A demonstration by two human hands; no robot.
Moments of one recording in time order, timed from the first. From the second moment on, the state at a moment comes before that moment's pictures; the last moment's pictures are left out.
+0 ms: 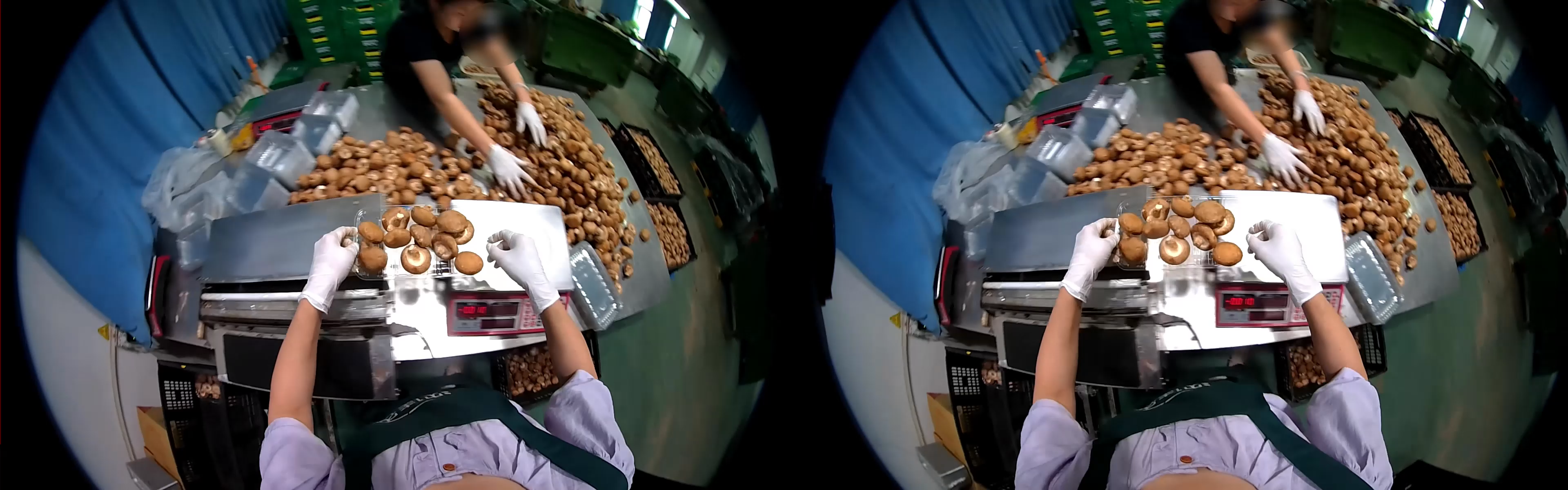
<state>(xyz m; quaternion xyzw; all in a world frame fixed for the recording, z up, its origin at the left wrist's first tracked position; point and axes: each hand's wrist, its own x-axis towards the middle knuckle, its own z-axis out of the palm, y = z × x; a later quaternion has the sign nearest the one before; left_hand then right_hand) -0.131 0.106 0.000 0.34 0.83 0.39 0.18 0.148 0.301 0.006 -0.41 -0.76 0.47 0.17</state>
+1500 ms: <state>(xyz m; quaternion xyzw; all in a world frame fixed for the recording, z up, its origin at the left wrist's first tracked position) -0.371 -0.163 0.172 0.51 0.52 0.64 0.23 0.011 0.081 0.173 -0.22 -0.71 0.48 0.46</state>
